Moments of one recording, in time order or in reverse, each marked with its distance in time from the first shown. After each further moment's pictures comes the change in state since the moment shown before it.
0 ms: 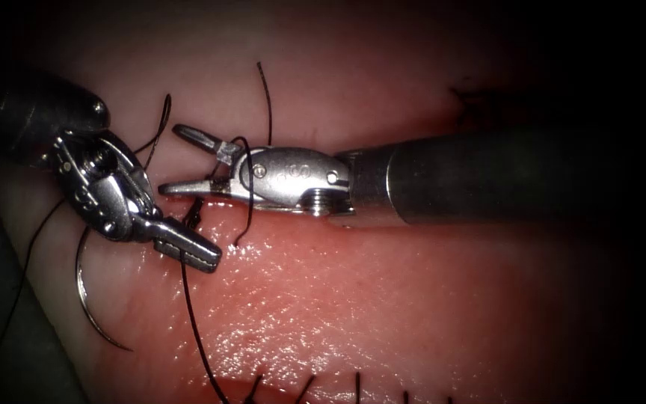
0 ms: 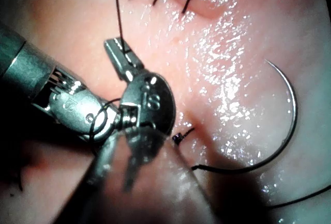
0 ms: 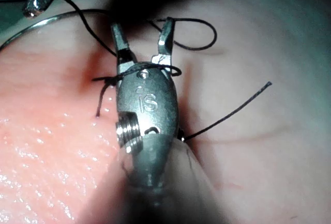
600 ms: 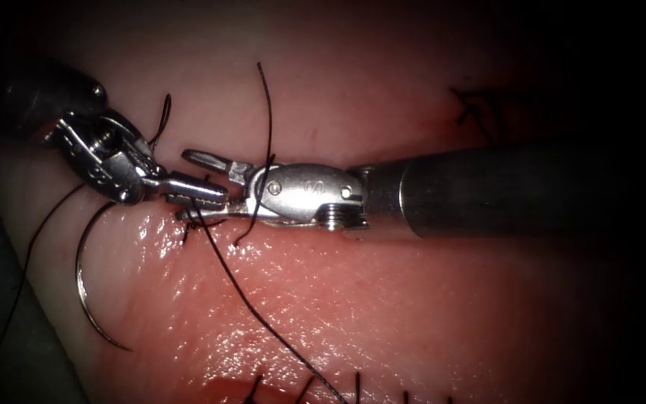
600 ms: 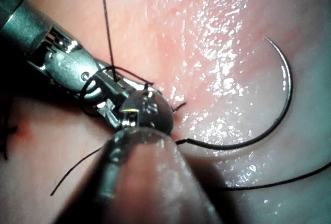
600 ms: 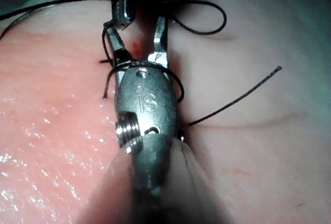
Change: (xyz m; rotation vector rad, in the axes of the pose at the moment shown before) right arm -0.001 -0.001 -0.001 0.077 0.036 -0.004; left arm -0.006 0.000 -0.002 0.246 -0.351 0.132
